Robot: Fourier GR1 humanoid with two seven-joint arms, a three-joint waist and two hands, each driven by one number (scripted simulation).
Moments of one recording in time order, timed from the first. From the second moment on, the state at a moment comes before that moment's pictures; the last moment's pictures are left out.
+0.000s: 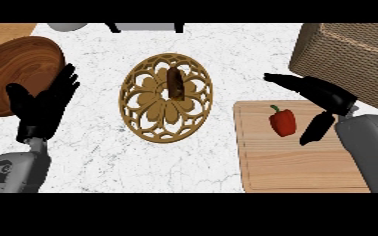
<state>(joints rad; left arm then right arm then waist) -0.20 0.34 0.06 -1.38 0.15 0.02 0.20 -0.46 -0.50 0.15 -1.13 0.62 0.50 -0.45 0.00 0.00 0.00</state>
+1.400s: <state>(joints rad) -0.22 0.29 0.13 -1.40 0.09 -0.04 0.25 -0.44 -0.45 0.12 -0.98 0.83 0.41 -0.65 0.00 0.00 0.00</state>
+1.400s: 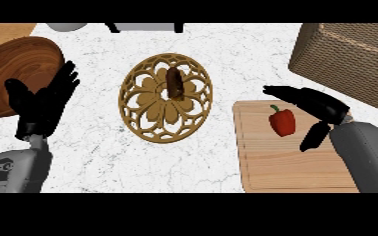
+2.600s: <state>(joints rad) -0.19 0.28 0.16 -1.40 0.07 -0.06 0.23 -0.39 -0.13 0.09 -1.09 1.02 0.21 -0.04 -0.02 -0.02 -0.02</state>
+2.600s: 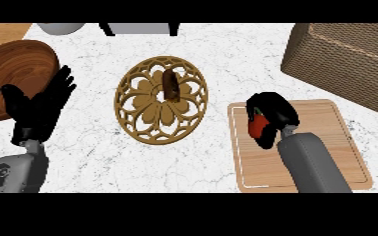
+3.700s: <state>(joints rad) -0.20 0.27 0.16 -1.39 0.06 -0.06 0.22 -0.45 0.00 0.40 -1.84 0.86 -0.18 0.79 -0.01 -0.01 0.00</state>
